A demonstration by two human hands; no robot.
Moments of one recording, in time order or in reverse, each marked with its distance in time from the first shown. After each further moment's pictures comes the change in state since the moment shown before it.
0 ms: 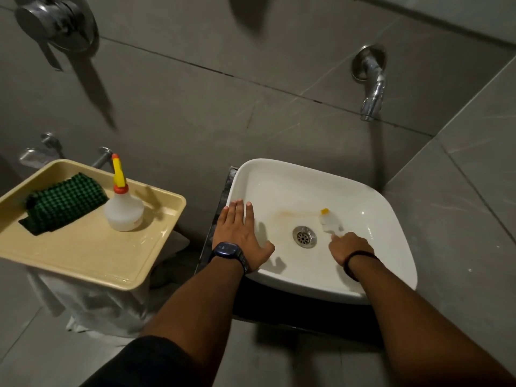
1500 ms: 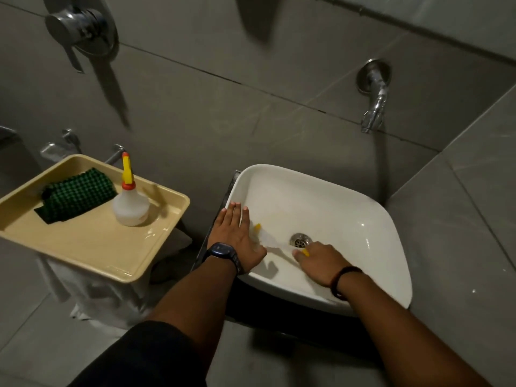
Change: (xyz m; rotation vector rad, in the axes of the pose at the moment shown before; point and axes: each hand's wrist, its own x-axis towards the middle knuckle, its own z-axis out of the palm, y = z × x) left_hand 0.001 0.004 -0.005 0.066 -0.063 -0.028; right_hand -0.024 -0.013 -0.001 -0.157 -0.189 -0.425
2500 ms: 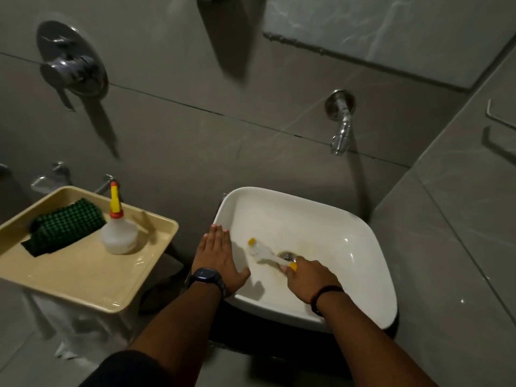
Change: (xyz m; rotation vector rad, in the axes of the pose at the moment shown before) left_hand -0.006 0.003 0.000 -0.046 0.049 -0.080; right_hand -0.006 0.009 0.002 -0.080 0.140 -0.023
